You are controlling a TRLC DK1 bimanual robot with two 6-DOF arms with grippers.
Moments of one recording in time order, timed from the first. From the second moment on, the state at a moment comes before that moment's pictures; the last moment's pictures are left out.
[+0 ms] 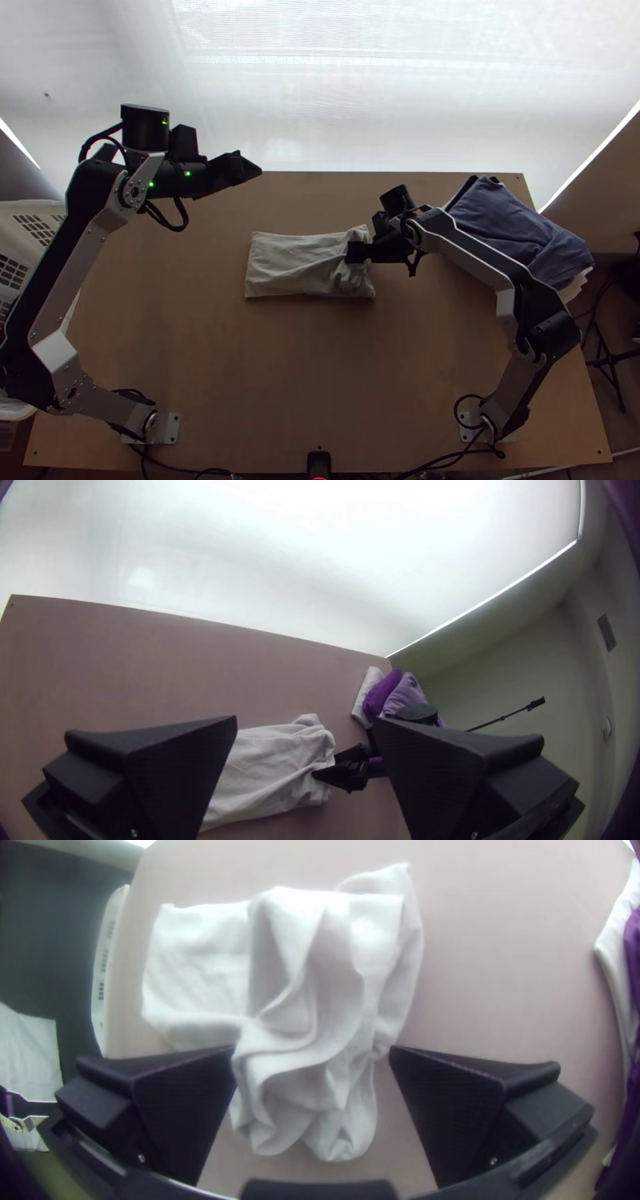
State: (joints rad) left arm -0.26 1.62 1.84 -0.85 0.41 -0.51; right arm 0.47 1.89 1.40 -0.66 -0.35 0.34
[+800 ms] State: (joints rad) left arm -0.26 1.62 1.85 -0.86 0.41 -0.50; right arm 0.48 1.98 1.39 -0.60 -0.38 0.35
